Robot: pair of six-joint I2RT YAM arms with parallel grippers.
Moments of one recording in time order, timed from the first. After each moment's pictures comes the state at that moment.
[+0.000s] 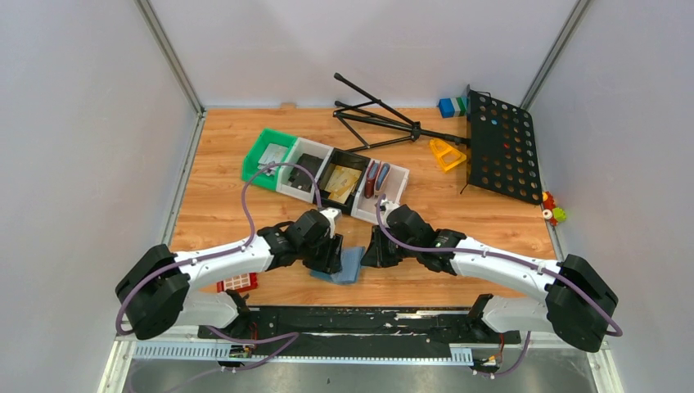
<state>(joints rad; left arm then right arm) -0.89 1.26 0.61 -0.30 0.12 -0.56 0.92 1.21 0.64 -0.17 -0.19 0.74</state>
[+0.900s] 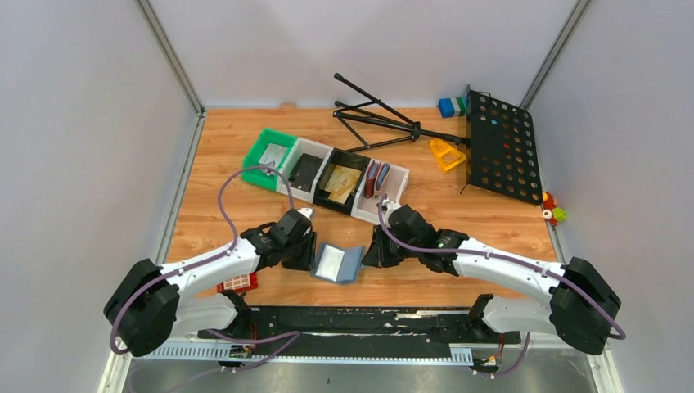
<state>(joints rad) -0.75 1.17 0.53 -0.43 -0.01 -0.58 0.92 1.19 0.64 -0.19 -0.18 0.73</state>
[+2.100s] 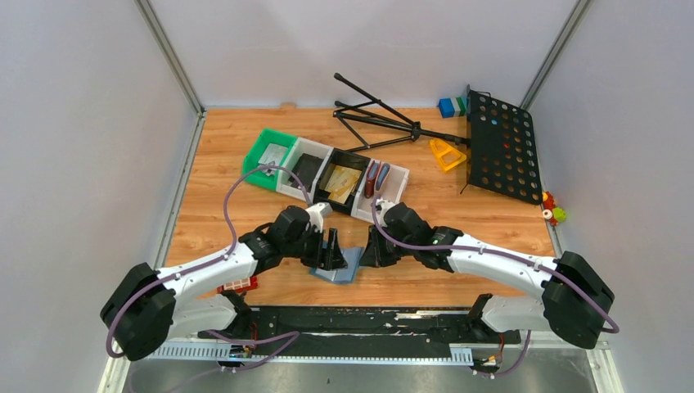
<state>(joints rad) -0.76 1.11 0.49 -0.13 0.34 -0.60 0.92 1.24 0.68 -0.20 -0.22 0.69</state>
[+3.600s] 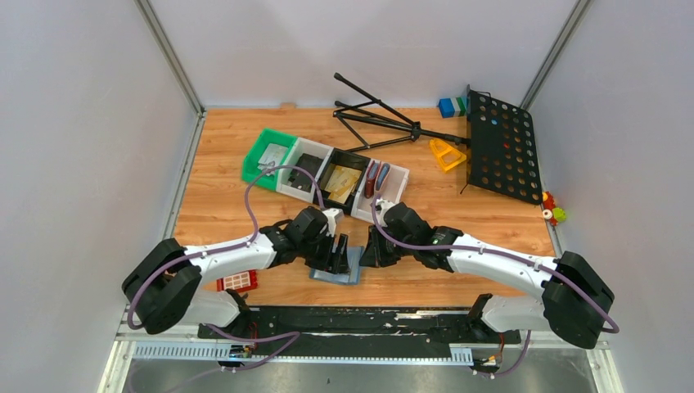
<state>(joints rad) -0.83 1.30 0.57 -0.18 0.26 -0.56 0.92 1.24 0.68 -0.20 -0.23 0.69</state>
